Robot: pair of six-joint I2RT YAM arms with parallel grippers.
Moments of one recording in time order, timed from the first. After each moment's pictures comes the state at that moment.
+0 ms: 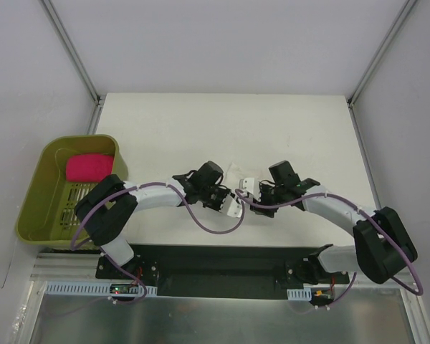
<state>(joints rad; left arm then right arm) -0.84 1.65 0.87 -0.14 0.40 1.07 0.55 1.33 0.66 -0.40 -0.45 -0.87</state>
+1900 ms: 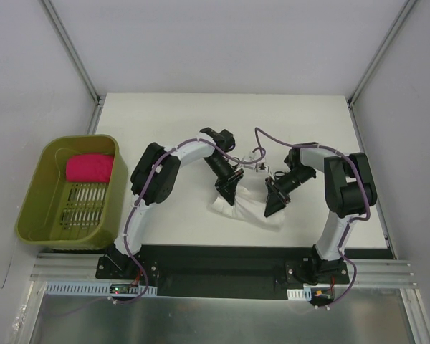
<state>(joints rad) -0.66 2.28 1.77 -1.16 1.04 0.78 0.20 1.89 1.10 -1.28 -0.94 -1.16</state>
